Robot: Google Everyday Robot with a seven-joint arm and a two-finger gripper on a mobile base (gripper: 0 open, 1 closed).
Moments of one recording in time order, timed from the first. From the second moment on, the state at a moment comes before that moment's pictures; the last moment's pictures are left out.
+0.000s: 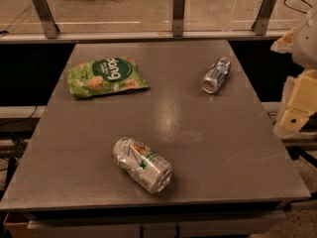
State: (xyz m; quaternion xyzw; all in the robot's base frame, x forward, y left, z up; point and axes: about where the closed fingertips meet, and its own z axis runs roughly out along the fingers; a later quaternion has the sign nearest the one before) arm 0.438 -0.216 0.977 -0.60 0.78 -0.04 0.16
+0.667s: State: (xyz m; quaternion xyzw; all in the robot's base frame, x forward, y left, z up) arm 0.461 -0.215 0.974 -0.62 0.77 -0.04 0.17
